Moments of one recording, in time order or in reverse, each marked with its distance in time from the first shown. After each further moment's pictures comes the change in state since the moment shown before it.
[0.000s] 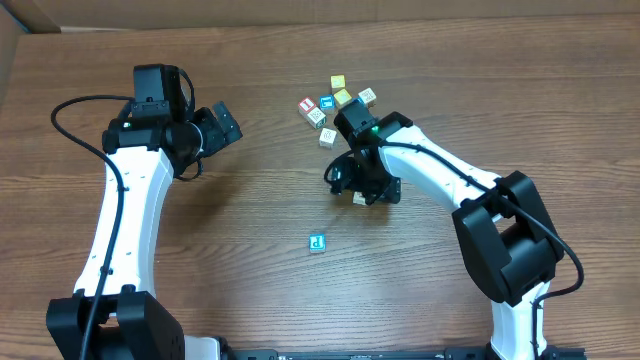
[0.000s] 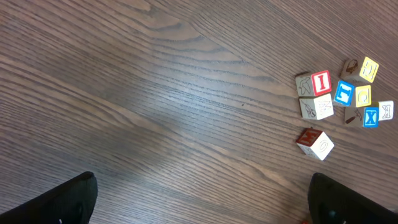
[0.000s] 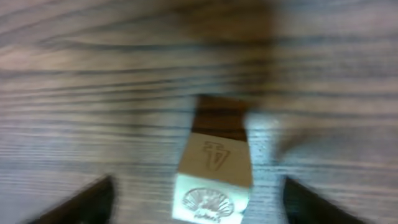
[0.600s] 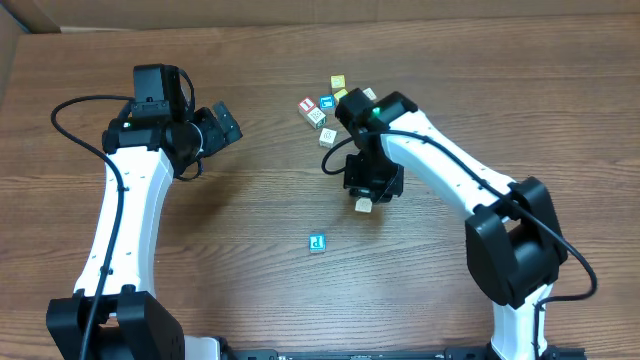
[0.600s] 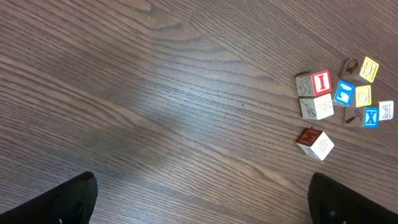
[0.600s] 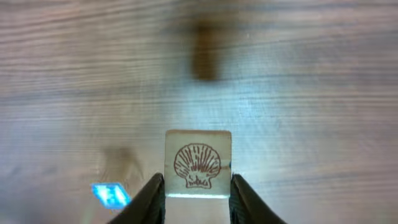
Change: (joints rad) left arm 0.000 0.000 0.000 0.000 0.000 0.000; right arm -0.004 -0.022 0.195 -0.369 -0.051 -0.024
